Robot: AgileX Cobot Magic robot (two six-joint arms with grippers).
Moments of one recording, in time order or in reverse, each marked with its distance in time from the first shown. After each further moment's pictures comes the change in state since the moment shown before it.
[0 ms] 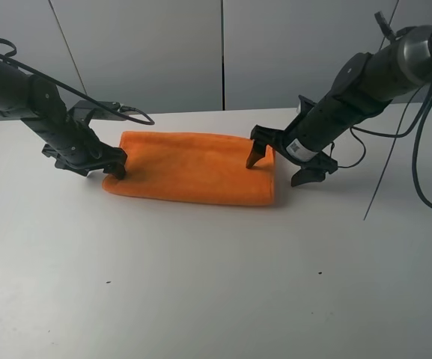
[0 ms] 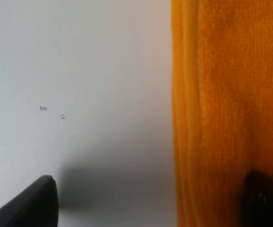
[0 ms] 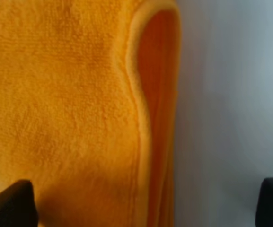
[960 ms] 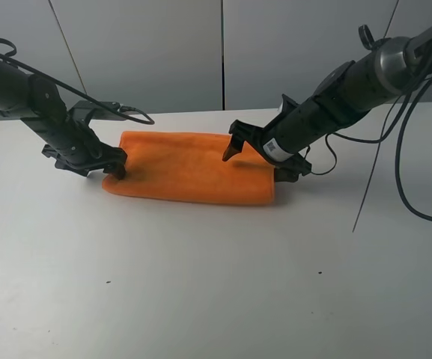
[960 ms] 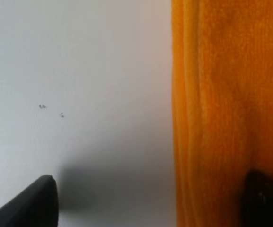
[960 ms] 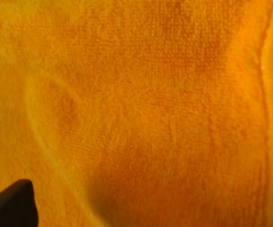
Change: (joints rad) left arm 0.000 0.002 -0.002 -0.003 0.006 -0.001; right arm 0.072 0.027 0.000 0.350 -0.081 -0.238
